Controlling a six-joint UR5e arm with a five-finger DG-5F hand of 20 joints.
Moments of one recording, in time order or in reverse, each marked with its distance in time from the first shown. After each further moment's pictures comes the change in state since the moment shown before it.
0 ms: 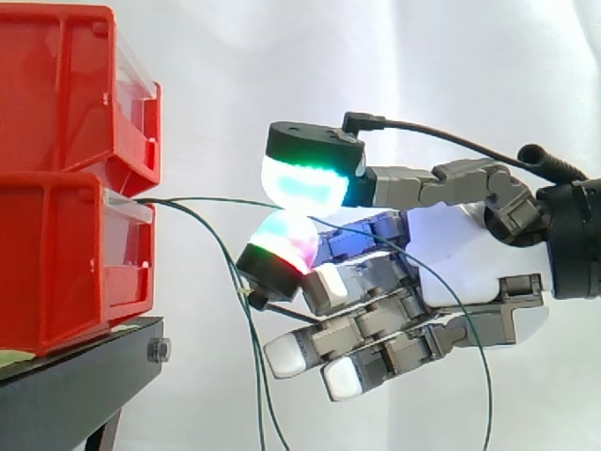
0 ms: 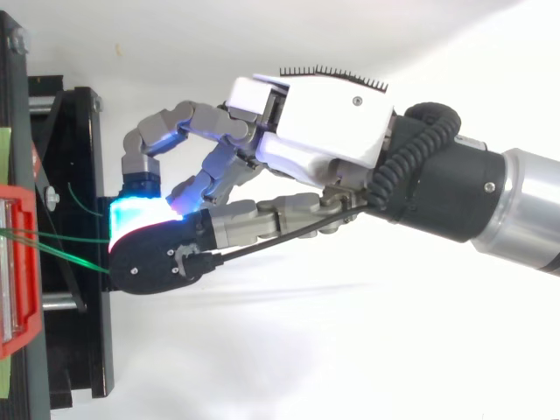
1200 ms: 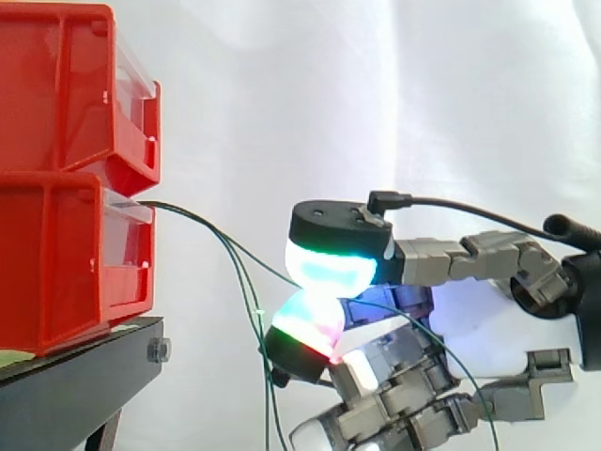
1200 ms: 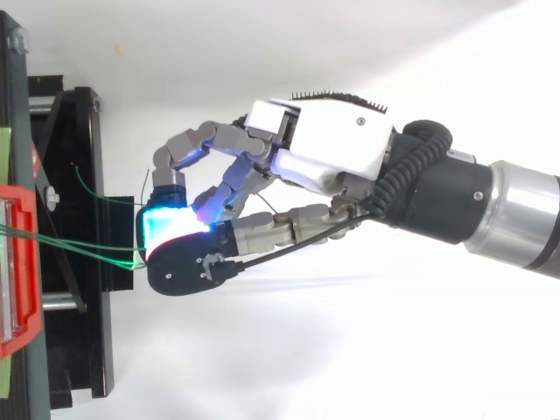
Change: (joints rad) arm 0.008 0.000 -0.117 0.114 0.000 0.000
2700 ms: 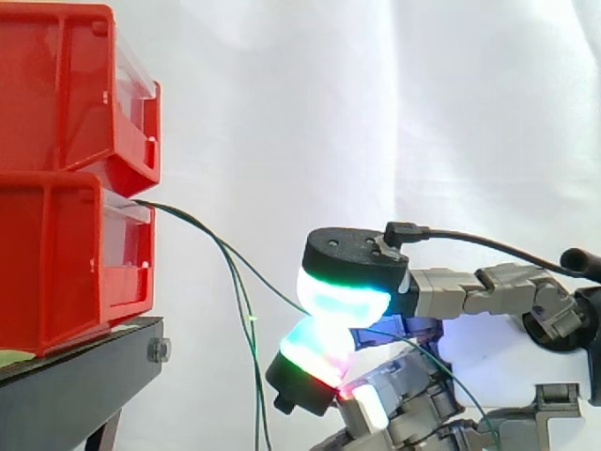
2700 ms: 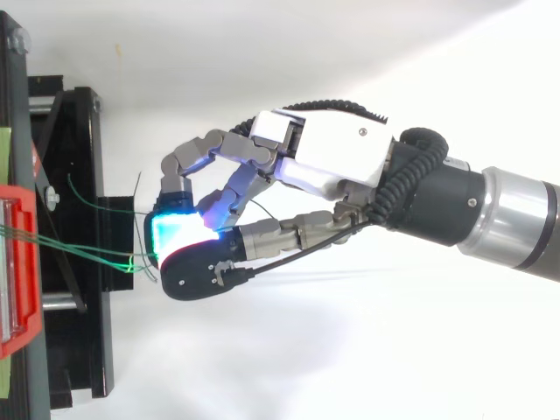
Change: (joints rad) arm 0.004 -0.001 -0.069 0.124 0.002 -0.051
